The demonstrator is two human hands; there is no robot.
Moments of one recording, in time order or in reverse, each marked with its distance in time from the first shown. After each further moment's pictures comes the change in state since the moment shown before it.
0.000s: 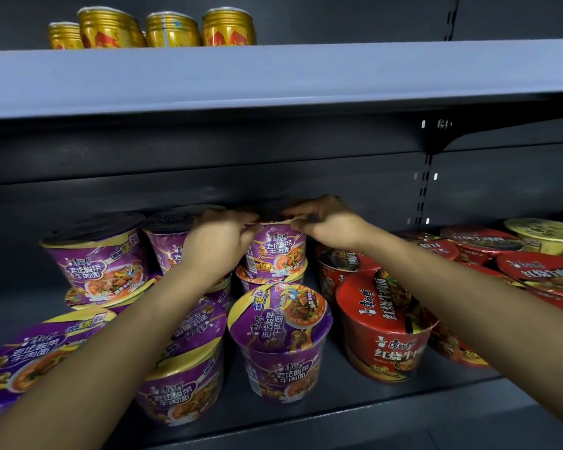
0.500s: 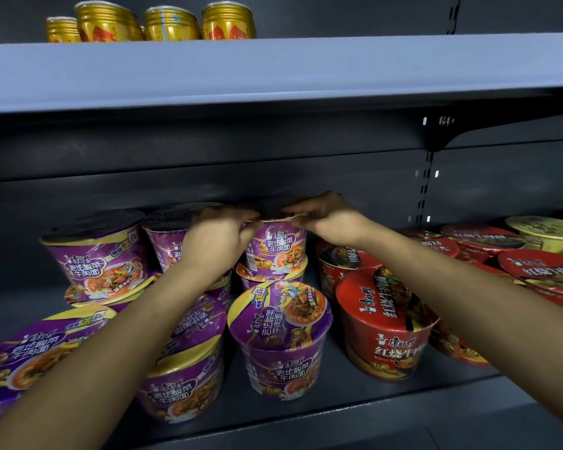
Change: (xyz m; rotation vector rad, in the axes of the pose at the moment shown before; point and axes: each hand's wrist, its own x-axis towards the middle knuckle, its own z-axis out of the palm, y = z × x) left_hand -0.002 0.003 -0.001 0.009 0.020 -0.020; right_hand 0.001 0.006 0.001 0.058 0.012 0.008
